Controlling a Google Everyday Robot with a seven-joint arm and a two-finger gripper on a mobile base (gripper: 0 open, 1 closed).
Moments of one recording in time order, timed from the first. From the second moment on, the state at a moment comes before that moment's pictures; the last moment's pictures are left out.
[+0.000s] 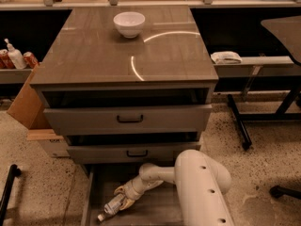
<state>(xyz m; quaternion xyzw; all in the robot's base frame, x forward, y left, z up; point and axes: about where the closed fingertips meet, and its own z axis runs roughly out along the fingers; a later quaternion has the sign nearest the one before) 0.507 0.149 0.126 -0.79 0.48 0.28 0.25</state>
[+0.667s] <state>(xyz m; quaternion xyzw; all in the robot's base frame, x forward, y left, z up) 0.501 0.143 0.139 -0.79 0.49 0.28 0.25</state>
